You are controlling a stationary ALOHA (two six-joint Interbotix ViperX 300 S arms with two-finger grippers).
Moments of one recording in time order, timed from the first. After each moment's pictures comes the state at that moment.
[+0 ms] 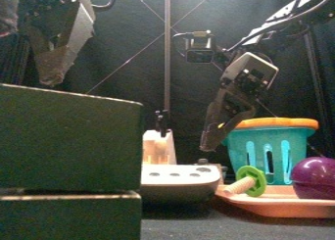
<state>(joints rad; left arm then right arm) -0.55 0.16 0.32 0.11 0.65 -0.45 0.10 0.00 0.67 -0.54 0.26 0.64</state>
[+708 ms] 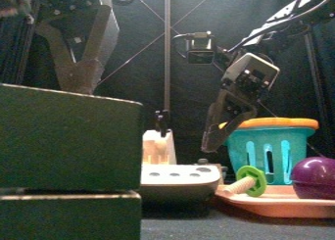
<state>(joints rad) -0.56 0.27 0.20 0.03 0.64 -0.53 0.10 0.00 0.67 -0.53 0.27 0.64</state>
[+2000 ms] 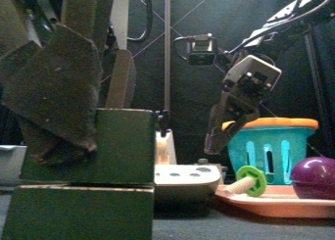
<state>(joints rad) -0.50 0.35 0.20 0.06 0.60 -0.53 0.11 0.00 0.68 -0.53 0.29 0.64</state>
